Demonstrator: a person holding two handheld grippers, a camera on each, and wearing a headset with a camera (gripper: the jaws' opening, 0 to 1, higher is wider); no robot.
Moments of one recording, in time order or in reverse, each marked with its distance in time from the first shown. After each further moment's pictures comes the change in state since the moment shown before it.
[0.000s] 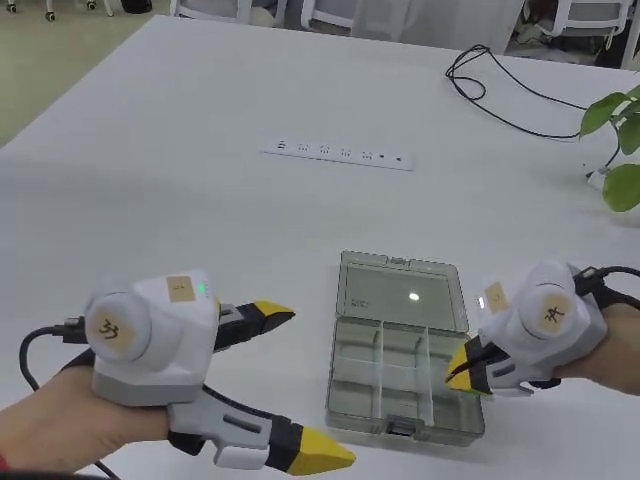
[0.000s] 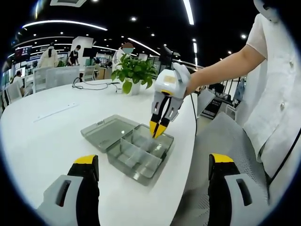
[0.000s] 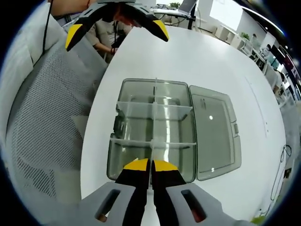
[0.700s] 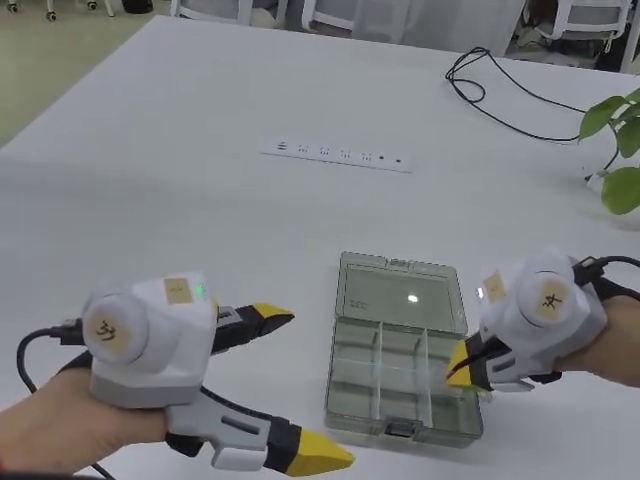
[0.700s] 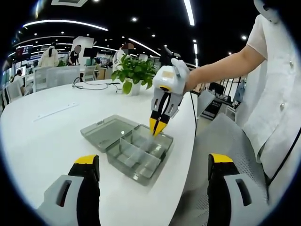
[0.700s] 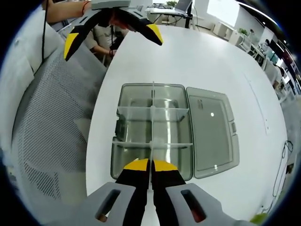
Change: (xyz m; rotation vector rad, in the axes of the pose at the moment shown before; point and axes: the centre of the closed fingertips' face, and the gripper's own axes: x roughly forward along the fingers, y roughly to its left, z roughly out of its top) left arm 0.000 -0.001 0.000 -0.009 -0.006 0.000; right arm -0.013 -0.002 0.006 0.039 0.009 0.019
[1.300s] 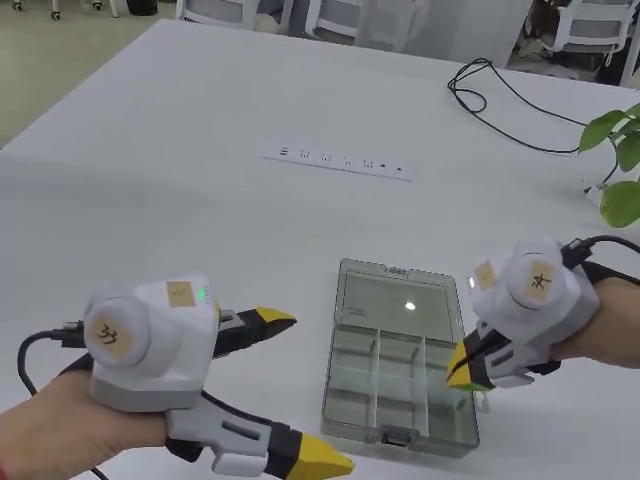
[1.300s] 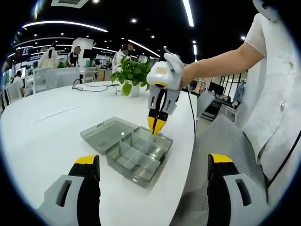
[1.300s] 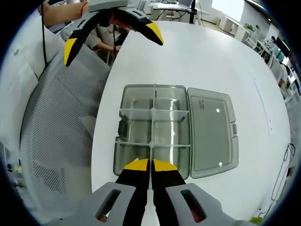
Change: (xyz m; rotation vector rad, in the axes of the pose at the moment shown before) left arm 0.001 -0.001 0.004 0.007 -0.012 -0.001; right arm -0.006 -0.002 0.002 -0.005 0.060 0.064
